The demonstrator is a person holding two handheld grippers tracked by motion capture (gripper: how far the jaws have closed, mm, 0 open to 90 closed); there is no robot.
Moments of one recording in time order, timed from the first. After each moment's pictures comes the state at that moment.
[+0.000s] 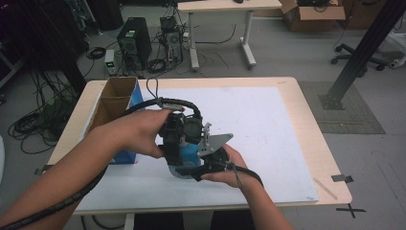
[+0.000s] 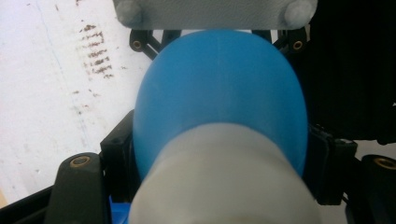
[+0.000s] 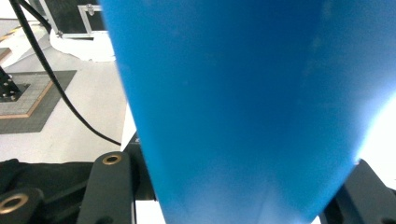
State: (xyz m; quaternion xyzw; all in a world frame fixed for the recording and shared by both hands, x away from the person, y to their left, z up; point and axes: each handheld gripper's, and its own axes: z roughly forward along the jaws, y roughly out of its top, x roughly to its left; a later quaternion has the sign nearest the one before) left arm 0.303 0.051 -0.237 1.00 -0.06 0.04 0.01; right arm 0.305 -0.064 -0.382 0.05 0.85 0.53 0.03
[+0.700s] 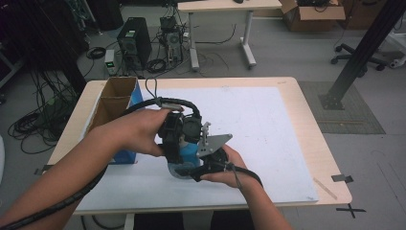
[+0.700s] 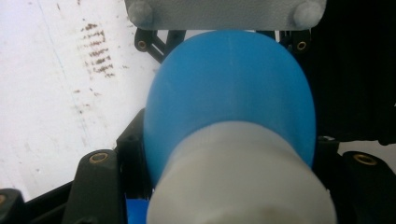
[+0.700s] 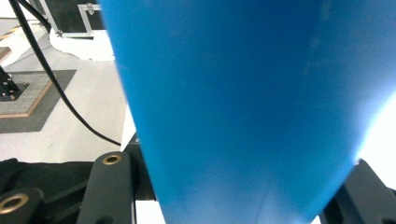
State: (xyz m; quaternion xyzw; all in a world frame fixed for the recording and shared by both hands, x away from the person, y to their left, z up) left arm 0.305 0.052 -0.237 1.00 -0.05 0.04 0.01; right arm 0.304 -0.062 -0.383 0.05 0.85 0.53 0.04
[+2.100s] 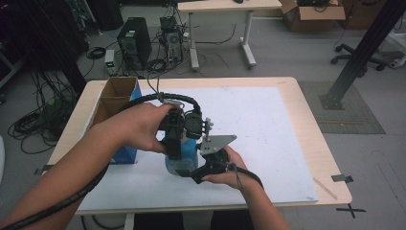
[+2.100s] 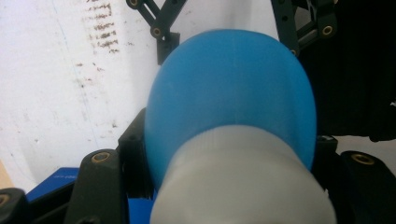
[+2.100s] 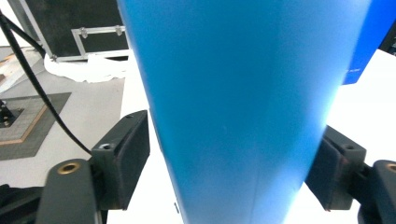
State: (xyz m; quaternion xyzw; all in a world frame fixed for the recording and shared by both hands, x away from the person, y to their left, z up) left arm 0.309 0.047 -0.228 1.00 -0.01 0.04 -0.03; right arm 0.306 -0.068 -0.390 0.08 0.82 0.56 0.03
